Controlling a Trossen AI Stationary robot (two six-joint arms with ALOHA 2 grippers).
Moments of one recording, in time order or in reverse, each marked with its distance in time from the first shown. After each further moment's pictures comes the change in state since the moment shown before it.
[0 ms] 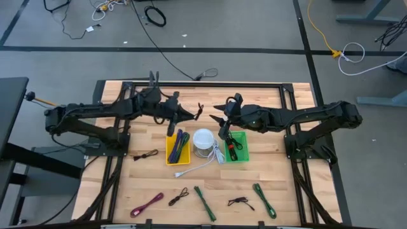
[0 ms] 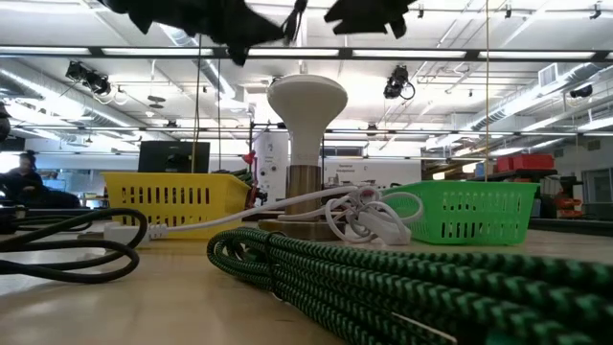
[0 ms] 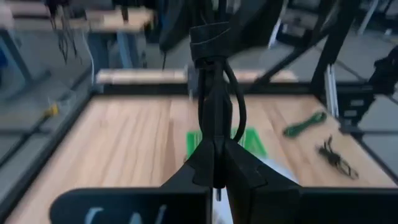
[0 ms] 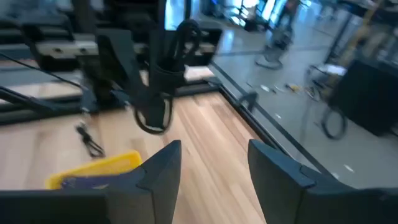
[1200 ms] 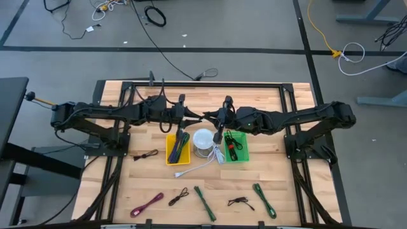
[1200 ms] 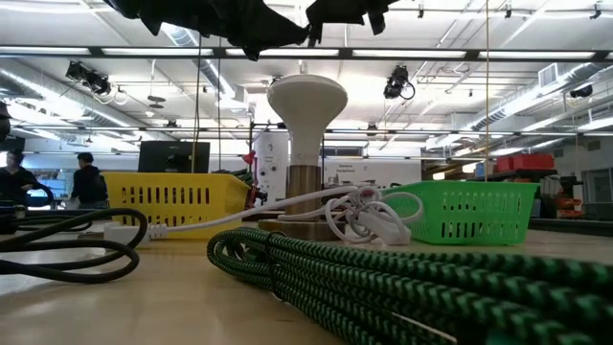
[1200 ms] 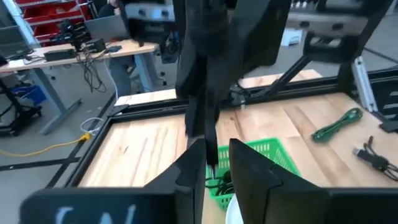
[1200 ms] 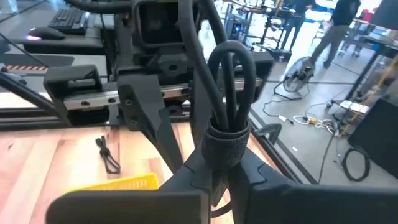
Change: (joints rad) left arm -0.107 0.101 0.000 0.160 -0.169 0.117; right arm 0.002 0.081 0.000 0.182 -0.073 -0.121
